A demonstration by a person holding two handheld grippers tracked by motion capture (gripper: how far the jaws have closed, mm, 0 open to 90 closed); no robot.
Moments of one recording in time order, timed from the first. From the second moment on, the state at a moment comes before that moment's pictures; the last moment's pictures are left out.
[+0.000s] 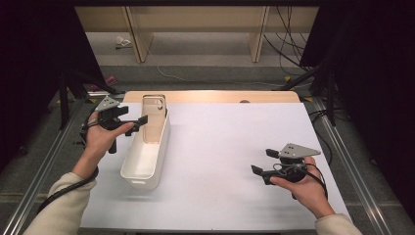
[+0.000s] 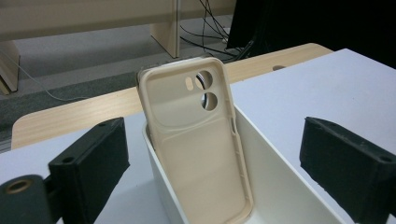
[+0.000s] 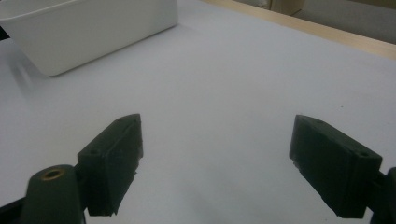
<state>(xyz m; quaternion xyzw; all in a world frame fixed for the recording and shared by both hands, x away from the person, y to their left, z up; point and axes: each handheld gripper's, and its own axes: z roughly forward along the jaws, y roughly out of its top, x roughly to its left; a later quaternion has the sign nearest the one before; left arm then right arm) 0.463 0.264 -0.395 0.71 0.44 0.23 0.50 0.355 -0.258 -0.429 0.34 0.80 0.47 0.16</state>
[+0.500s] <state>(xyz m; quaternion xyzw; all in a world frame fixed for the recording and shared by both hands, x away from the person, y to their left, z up) 0.439 0.261 -0.393 0.72 0.42 0.23 0.50 0.356 -0.259 -0.429 0.34 0.80 0.47 0.16</state>
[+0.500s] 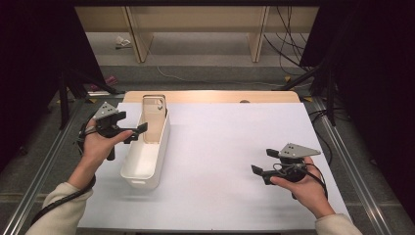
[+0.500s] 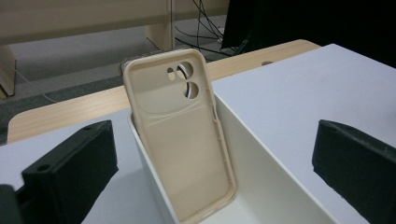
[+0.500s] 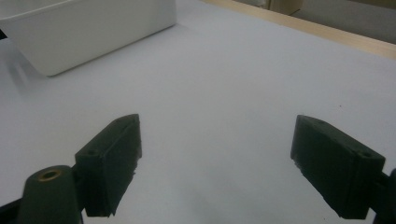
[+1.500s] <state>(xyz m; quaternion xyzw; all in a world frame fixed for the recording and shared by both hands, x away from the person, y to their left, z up) 0.394 0.238 -0.397 0.74 0.38 0.22 0.51 0.355 -0.259 -0.428 0.34 0.80 0.47 0.17</state>
